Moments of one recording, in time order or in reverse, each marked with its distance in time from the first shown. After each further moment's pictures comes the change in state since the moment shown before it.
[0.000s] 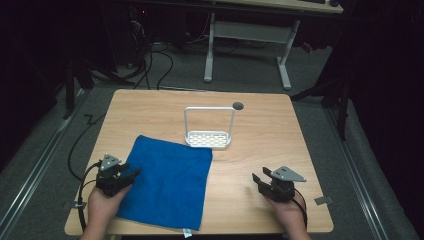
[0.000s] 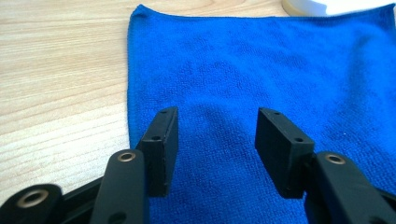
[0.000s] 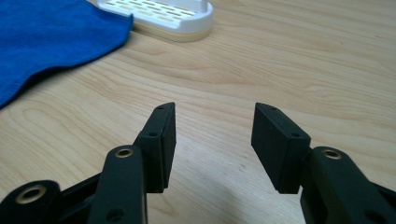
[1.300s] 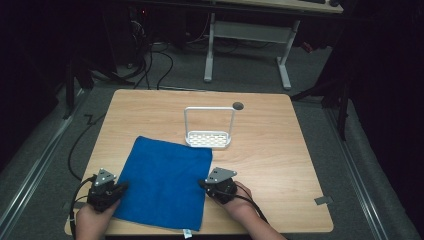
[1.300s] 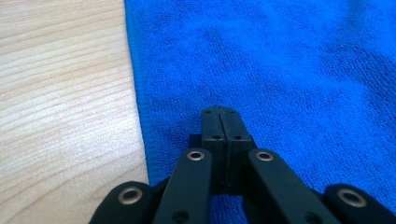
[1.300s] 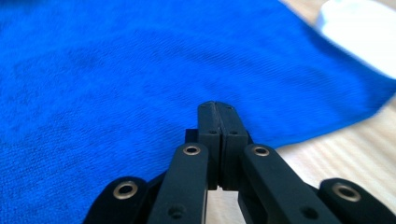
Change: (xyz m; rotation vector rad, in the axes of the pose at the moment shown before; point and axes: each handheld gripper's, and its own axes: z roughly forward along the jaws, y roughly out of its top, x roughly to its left) left arm -0.003 -0.034 -0.025 0.106 0.005 0.070; right arm 0.133 0.045 0.075 0.113 0.375 -0.313
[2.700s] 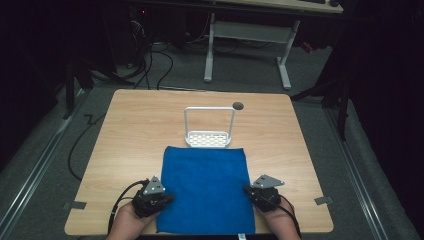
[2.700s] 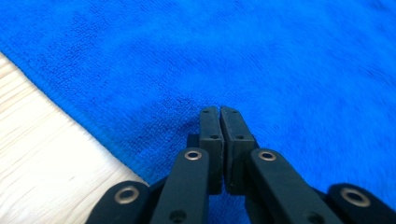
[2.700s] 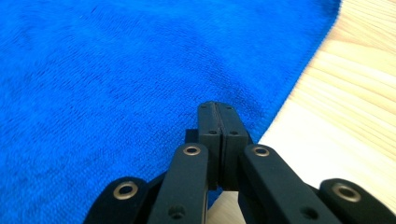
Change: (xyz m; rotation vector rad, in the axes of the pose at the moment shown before) left arm -0.111 0.028 0.036 0.072 -0.356 0.310; right arm -0.046 -0.085 -0.083 0.089 -0.238 0.223
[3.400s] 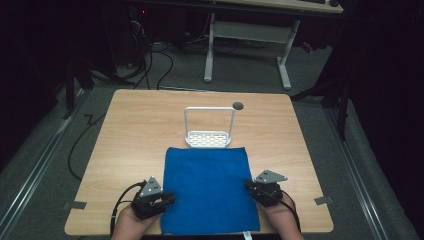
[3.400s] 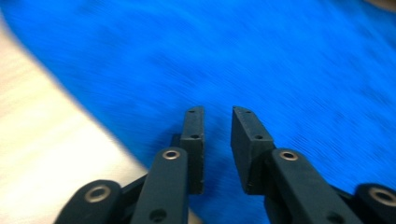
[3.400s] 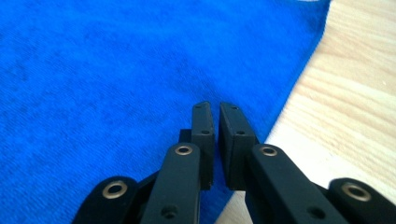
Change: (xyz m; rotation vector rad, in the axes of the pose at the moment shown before) left arm 0.004 -0.006 -0.010 -0.130 0.061 -0.089; right arm -0.009 0.008 0.002 -0.034 0.005 0.010
